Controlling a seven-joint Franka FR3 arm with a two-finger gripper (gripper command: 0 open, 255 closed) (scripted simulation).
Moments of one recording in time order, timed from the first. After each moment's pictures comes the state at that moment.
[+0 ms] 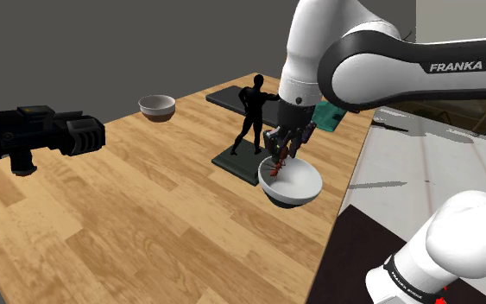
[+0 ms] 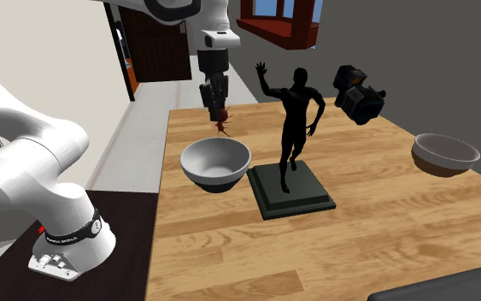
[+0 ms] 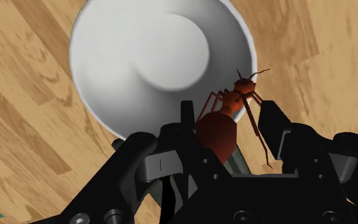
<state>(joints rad) -0.08 -0.48 0.50 -2.24 0.12 1.82 0.56</state>
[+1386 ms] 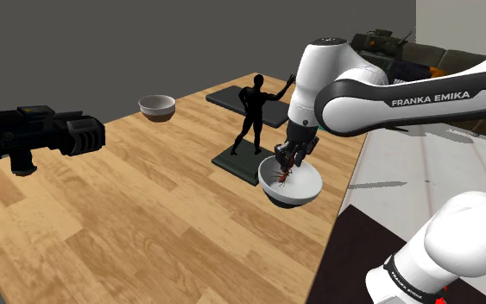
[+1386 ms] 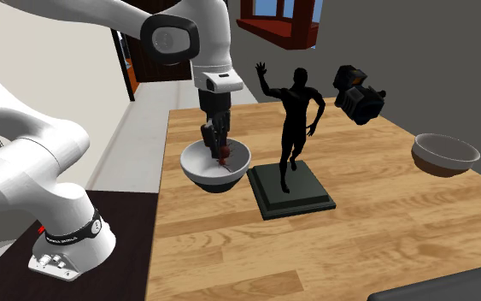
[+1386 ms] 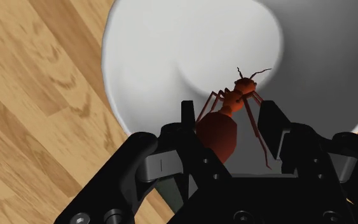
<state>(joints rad) -0.11 -0.49 0.42 -2.46 0.09 2.02 0.44</state>
